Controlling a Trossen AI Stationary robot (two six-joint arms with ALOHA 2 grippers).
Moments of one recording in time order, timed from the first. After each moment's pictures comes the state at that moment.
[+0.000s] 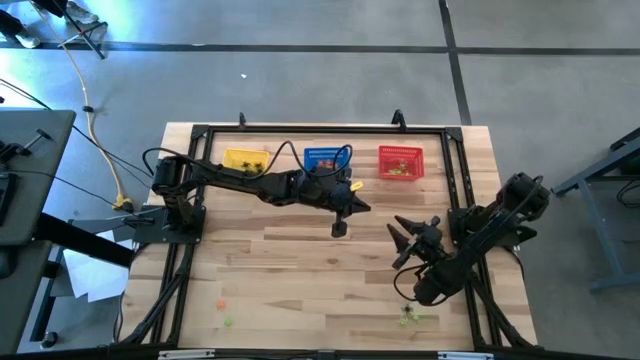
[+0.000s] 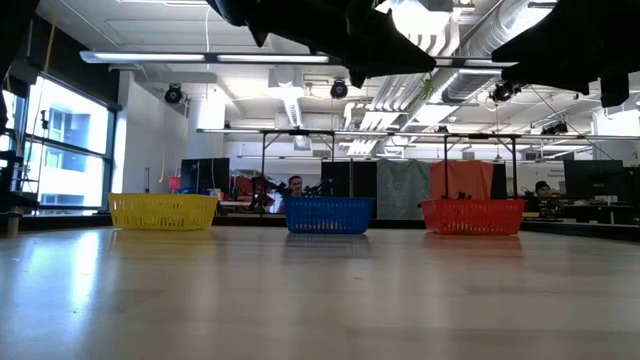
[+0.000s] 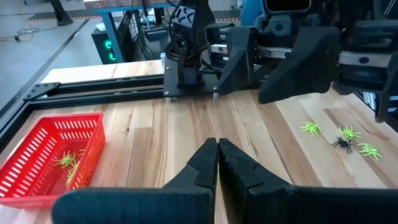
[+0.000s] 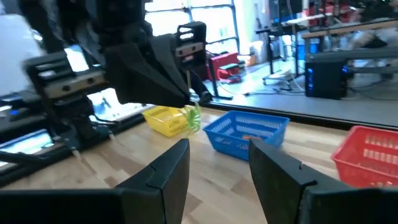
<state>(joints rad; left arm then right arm) 0.02 1.86 1.32 0.19 0.08 0.11 0.82 1.64 0.84 -1.27 1.55 2.29</state>
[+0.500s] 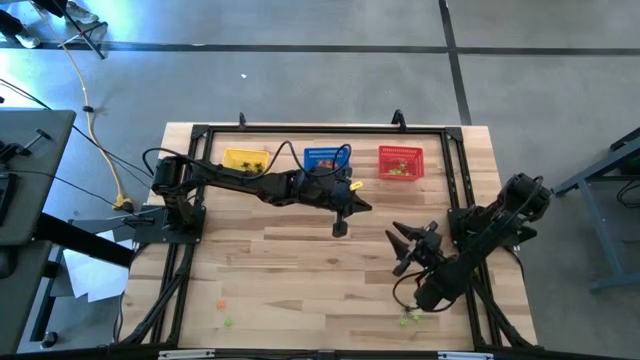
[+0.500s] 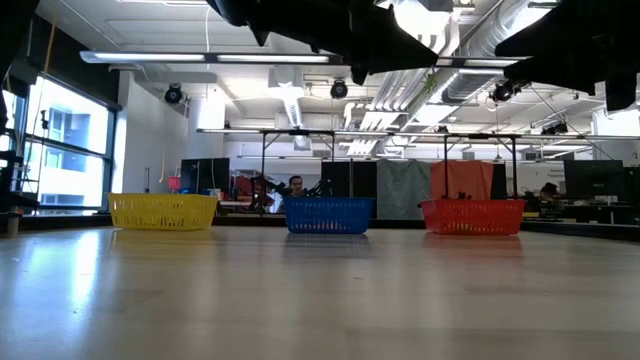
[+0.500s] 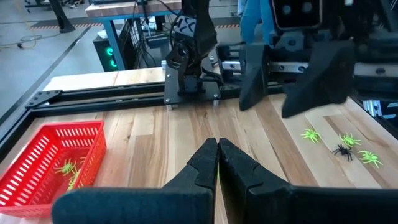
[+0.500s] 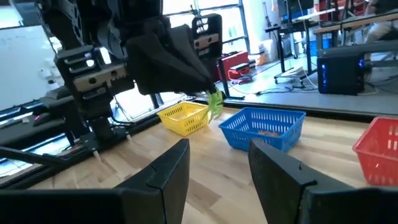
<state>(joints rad) 0.02 1.86 1.32 0.22 0.08 0.11 0.85 1.64 0.83 -1.10 1.57 2.18</state>
